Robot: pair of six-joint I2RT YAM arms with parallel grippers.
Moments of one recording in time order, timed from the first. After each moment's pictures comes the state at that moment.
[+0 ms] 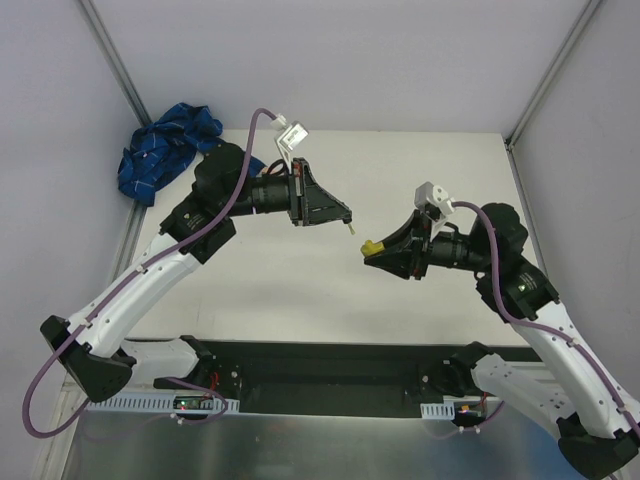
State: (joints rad) left arm -0.69 1.19 1.34 -0.20 0.70 -0.69; right arm 0.58 0.79 0.99 -0.31 -0.82 0.13
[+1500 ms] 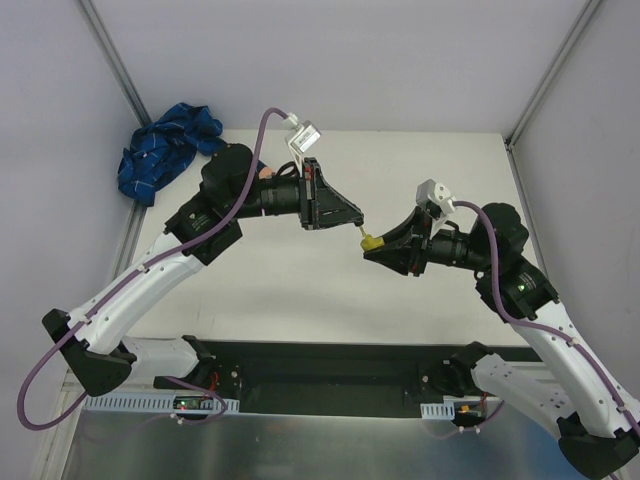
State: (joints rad) left arm -0.77 1.23 1.41 -0.20 0.64 -0.63; right arm 0.59 0.80 0.99 -0.27 -0.77 0.12
